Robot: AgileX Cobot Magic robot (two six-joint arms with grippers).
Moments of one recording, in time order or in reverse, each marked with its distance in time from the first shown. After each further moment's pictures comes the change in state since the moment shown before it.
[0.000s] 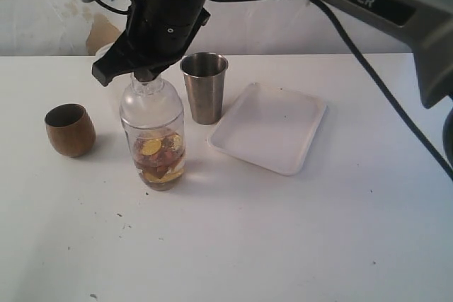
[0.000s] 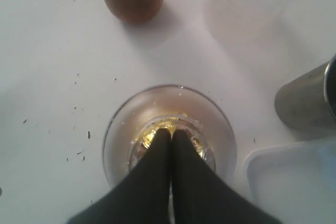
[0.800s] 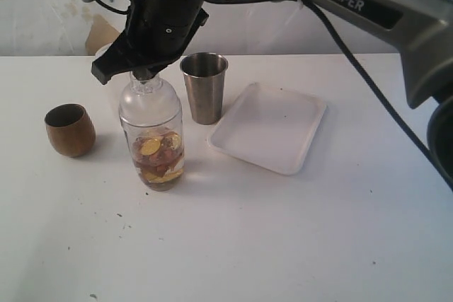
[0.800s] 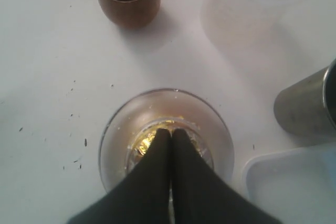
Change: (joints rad) left arm 0.000 0.000 0.000 0.000 0.000 0.000; right arm 0.000 0.039 -0.023 0.000 0.015 0.004
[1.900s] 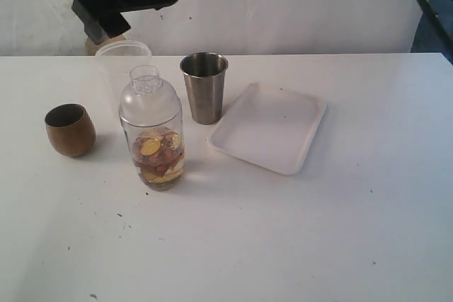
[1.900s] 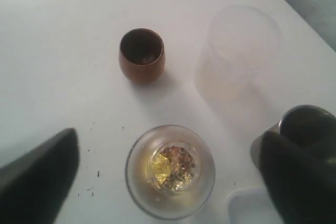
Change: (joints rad) left arm 0.000 0.000 0.000 0.000 0.000 0.000; right arm 0.000 -0.180 0.024 0.038 -0.087 -0.064
